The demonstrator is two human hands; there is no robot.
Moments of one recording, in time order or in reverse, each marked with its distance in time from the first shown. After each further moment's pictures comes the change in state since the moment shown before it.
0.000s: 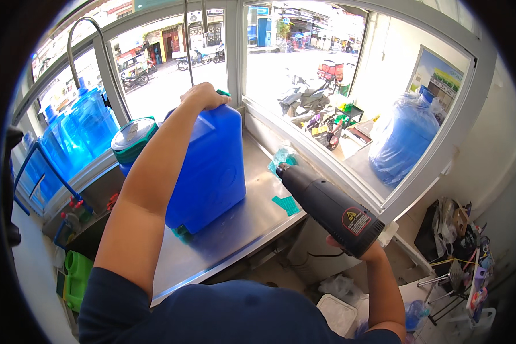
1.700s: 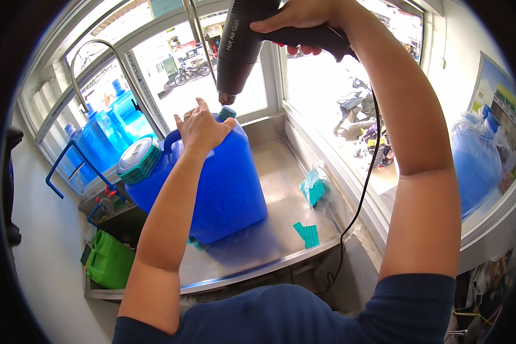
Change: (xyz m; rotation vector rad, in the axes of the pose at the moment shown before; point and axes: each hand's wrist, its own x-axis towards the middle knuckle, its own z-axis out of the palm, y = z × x) left_hand -0.025 0.026 0.040 0.184 0.420 -0.286; right_hand 0.444 -0.155 -0.103 -0.368 -0.480 0.034
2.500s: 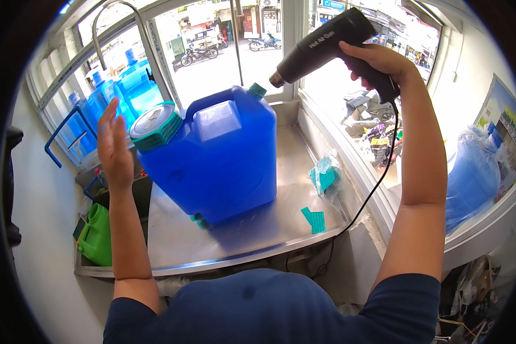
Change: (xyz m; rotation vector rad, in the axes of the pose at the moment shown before) left_hand -0.085 -0.202 -0.057 -0.748 0.688 0.348; right_hand -0.014 0.085 0.055 0.330 0.206 0.070
